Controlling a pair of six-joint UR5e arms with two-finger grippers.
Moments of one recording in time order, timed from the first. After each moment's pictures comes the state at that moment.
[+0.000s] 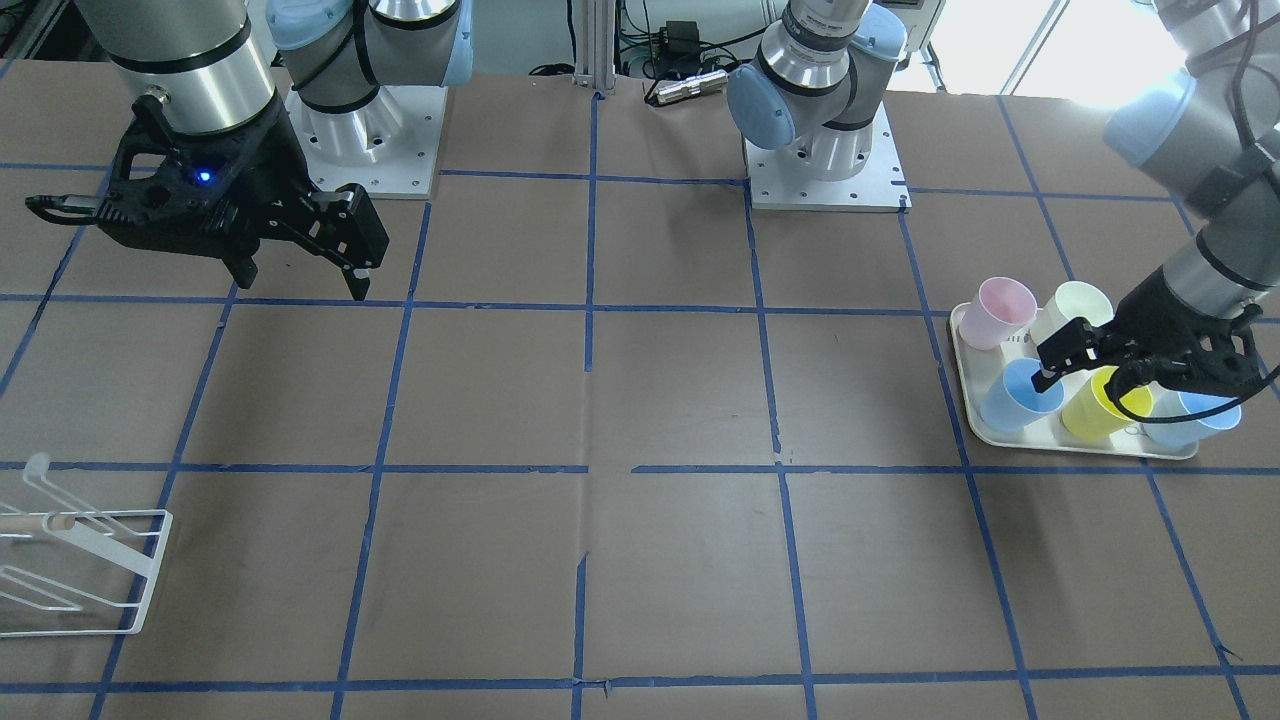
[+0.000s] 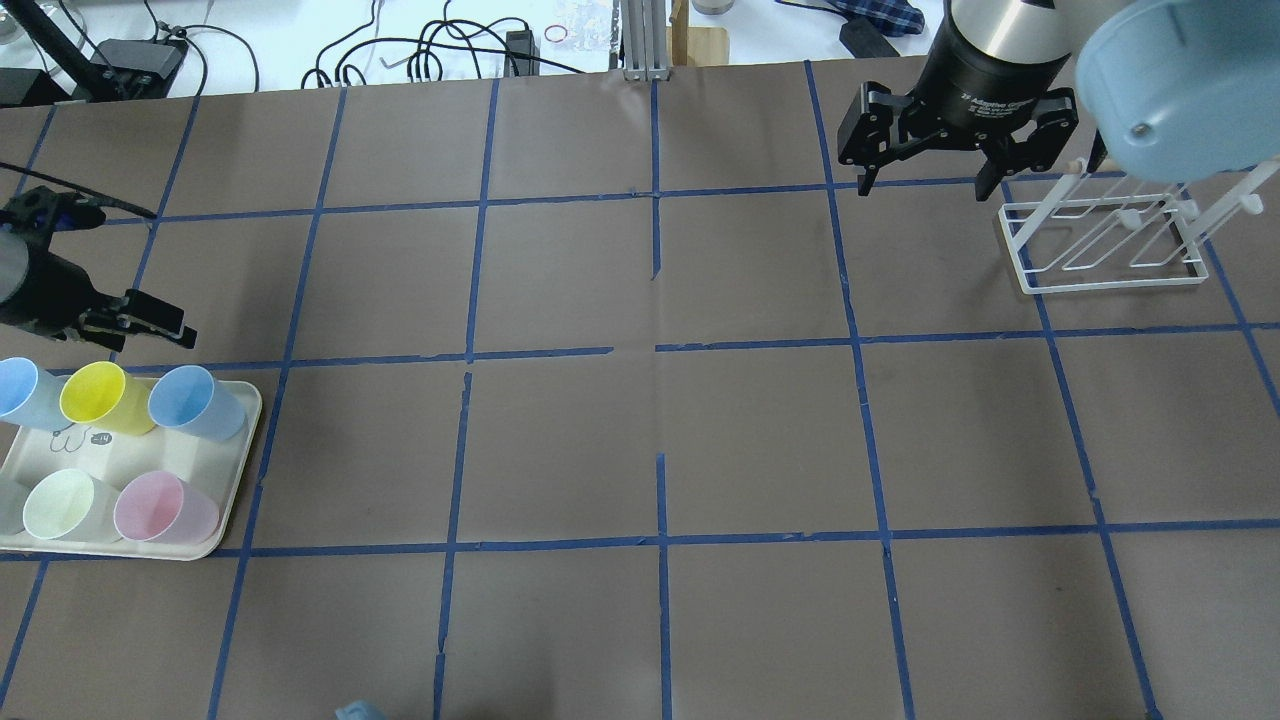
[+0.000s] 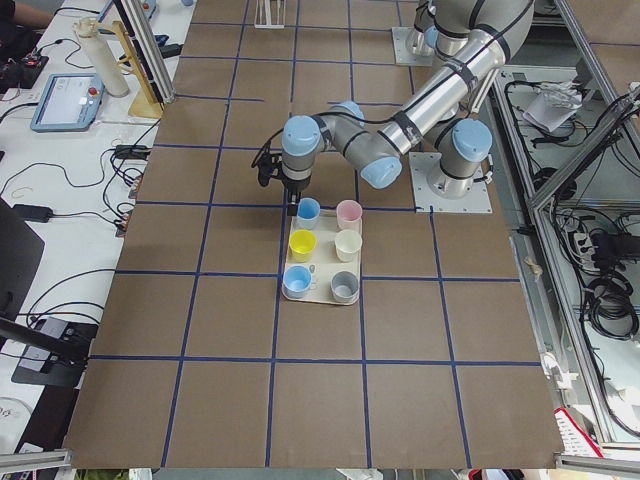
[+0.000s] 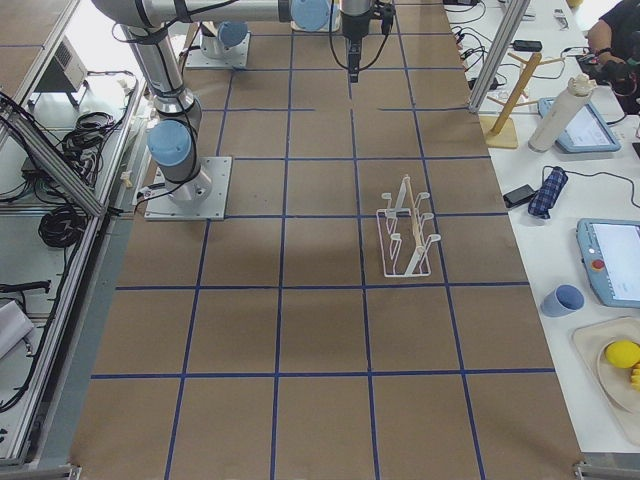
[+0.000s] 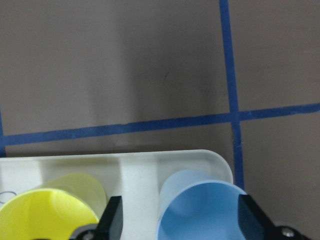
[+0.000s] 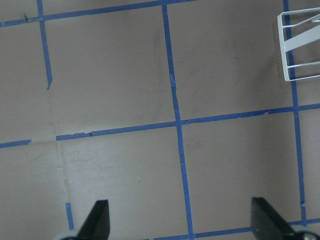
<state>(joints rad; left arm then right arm) -0.99 -1.71 -1.84 -1.17 1.43 0.61 1.61 -1.53 1.54 -1.67 -1.58 0.15</state>
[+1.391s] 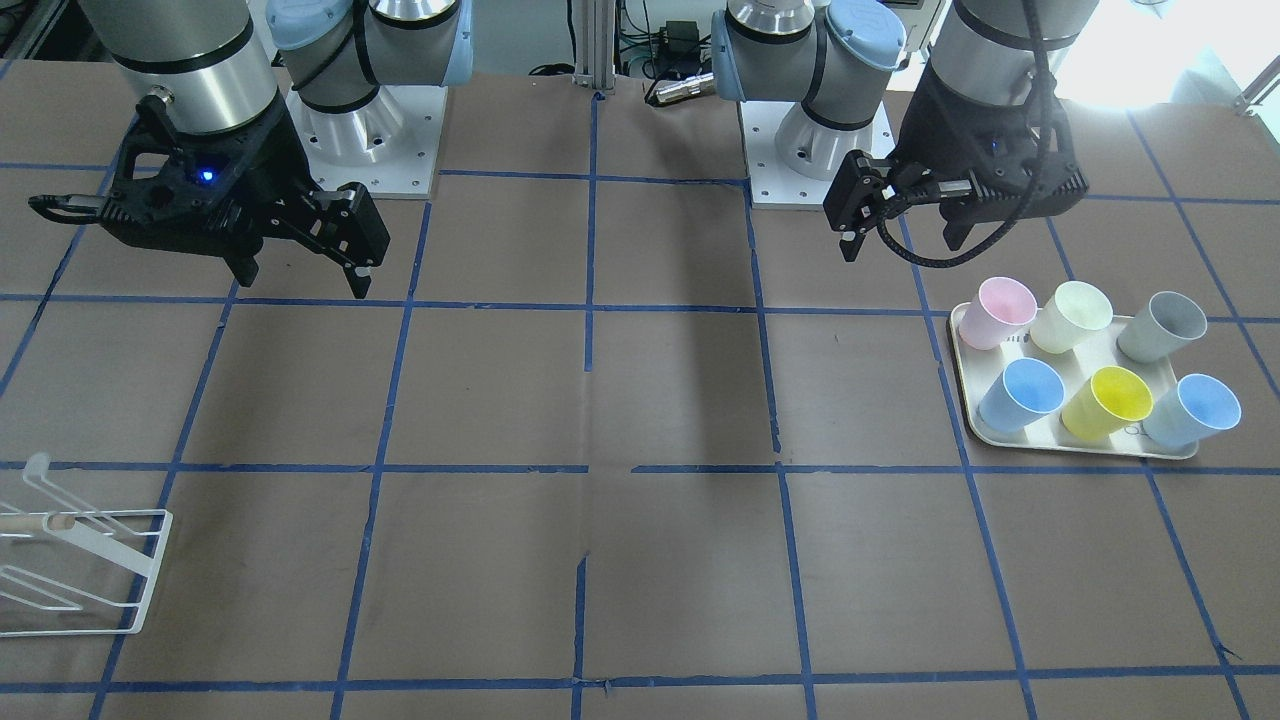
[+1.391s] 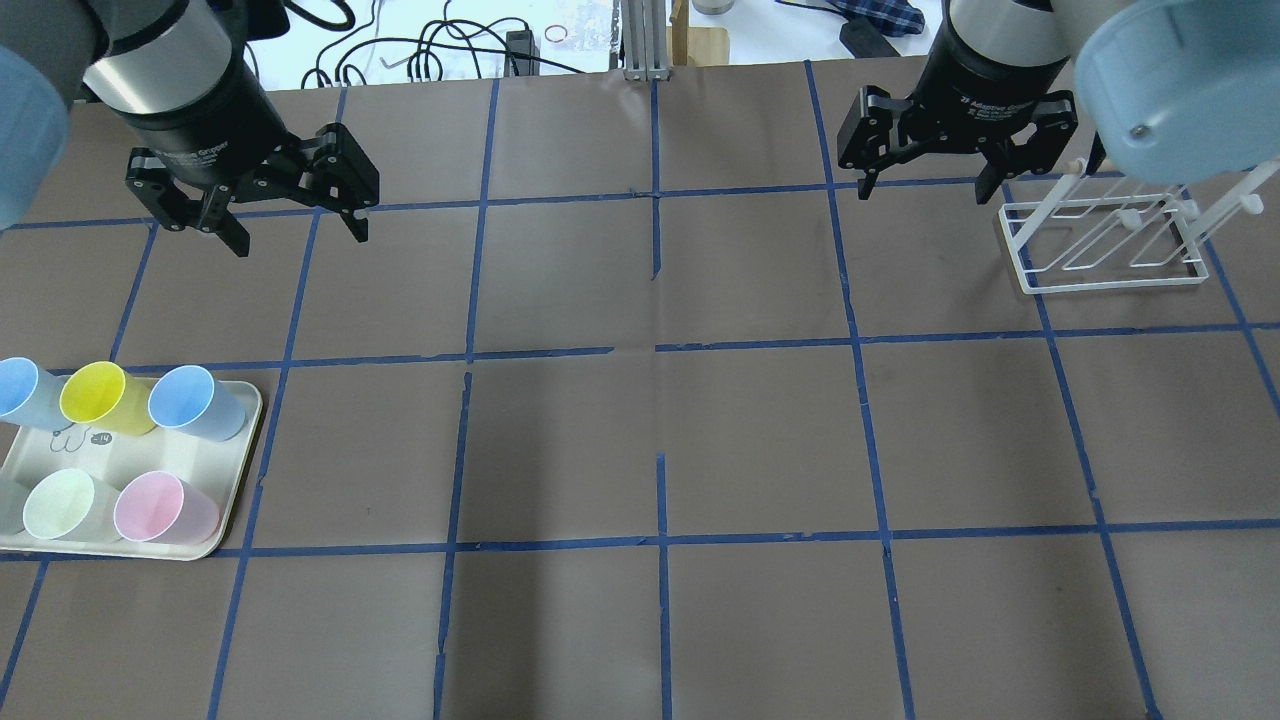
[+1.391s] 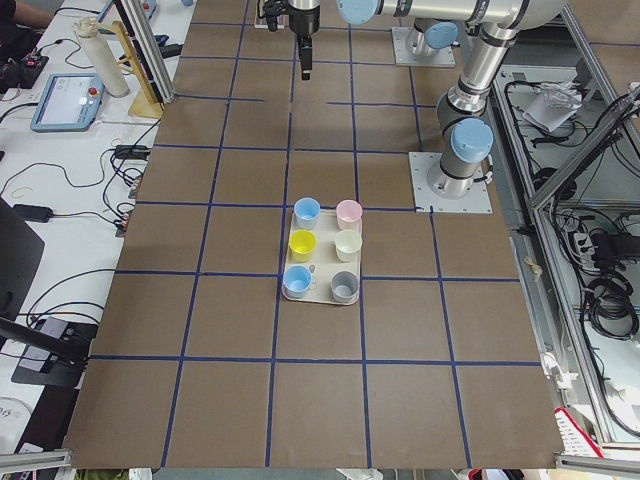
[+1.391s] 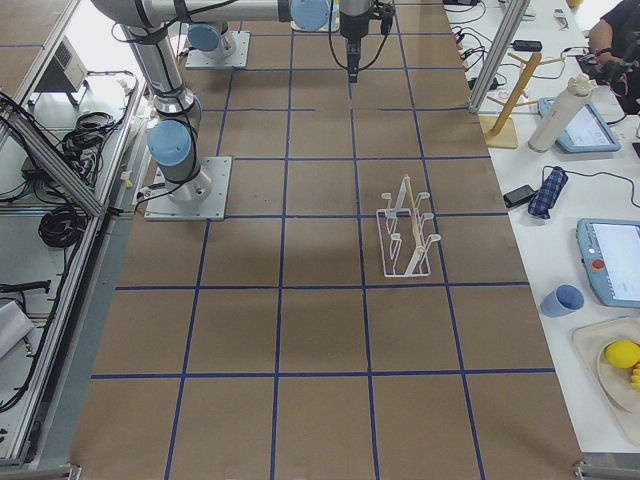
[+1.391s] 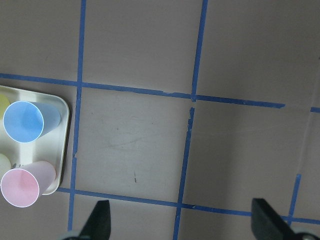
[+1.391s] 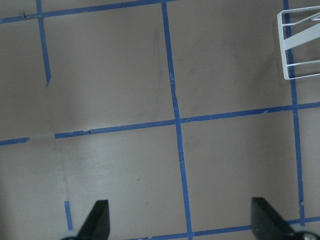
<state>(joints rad) -1.55 -1.55 -1.54 -1.60 1.61 -0.10 1.61 -1.53 1.54 -1.66 -1.58 0.15</state>
